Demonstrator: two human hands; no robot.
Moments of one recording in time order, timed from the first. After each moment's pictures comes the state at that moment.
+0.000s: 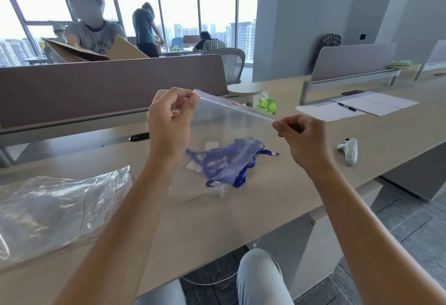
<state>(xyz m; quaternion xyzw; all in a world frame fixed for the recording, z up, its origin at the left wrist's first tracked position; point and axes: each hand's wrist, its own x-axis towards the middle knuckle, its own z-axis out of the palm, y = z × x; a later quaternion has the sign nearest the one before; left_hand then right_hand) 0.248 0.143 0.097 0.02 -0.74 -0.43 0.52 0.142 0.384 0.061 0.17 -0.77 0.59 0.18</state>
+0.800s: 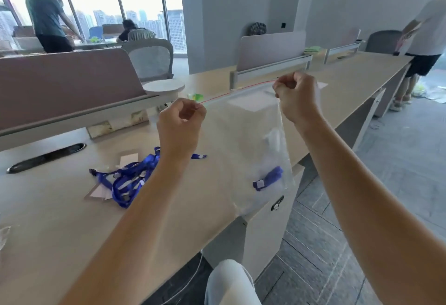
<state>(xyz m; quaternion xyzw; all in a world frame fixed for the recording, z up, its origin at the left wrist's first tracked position) 0.100 0.307 0.070 -0.01 -0.73 -0.57 0.37 0.023 0.536 0.111 0.01 -0.80 0.52 0.30</state>
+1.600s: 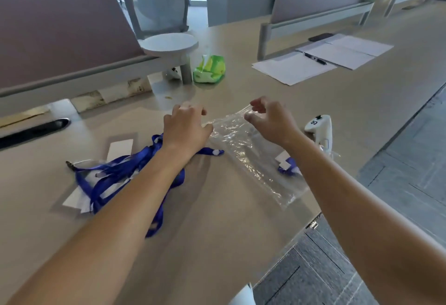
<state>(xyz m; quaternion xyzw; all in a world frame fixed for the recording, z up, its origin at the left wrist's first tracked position) -0.069 0.239 -0.039 0.06 -0.97 -0.15 0.19 -0.138 0.453 -0.045 0.15 -0.92 0.36 0.06</state>
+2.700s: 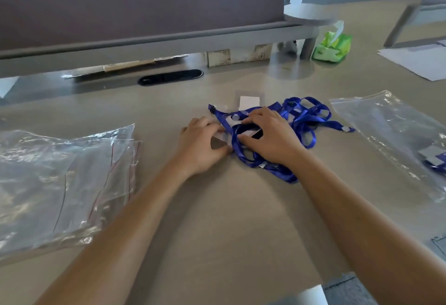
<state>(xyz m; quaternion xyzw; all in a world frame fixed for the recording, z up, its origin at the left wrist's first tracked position) 0.148 0.034 -0.092 0.11 -0.97 -0.20 0.11 0.027 0.211 -0.084 0.40 -0.88 0.25 0.00</state>
